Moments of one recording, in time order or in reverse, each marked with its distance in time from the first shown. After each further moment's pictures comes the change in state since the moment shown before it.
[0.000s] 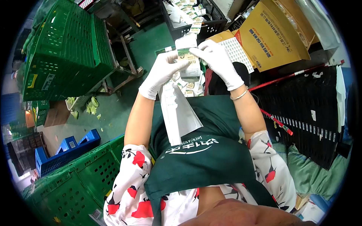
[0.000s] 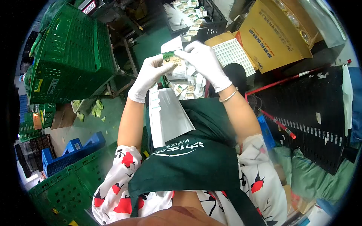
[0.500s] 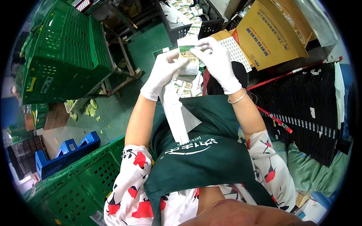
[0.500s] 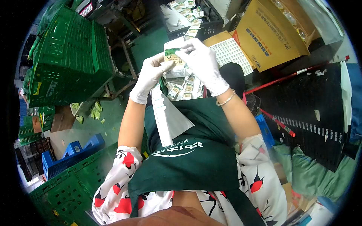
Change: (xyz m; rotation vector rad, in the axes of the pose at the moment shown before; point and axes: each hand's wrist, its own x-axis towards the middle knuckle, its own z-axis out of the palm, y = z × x) left_hand 0.007 -0.008 0.007 0.010 0.008 0.028; right_hand -0.008 -0.006 0.003 0.086 0.168 -0.136
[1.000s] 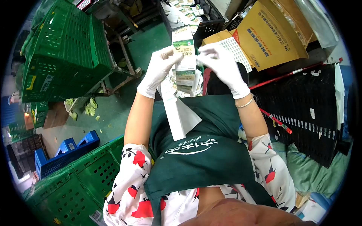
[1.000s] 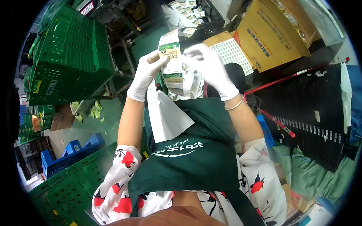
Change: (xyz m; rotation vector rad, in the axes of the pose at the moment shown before) left_hand -0.001 0.007 -0.006 -0.121 0.086 0.042; right_hand -0.010 0.003 -0.019 0.107 -0.164 -0.001
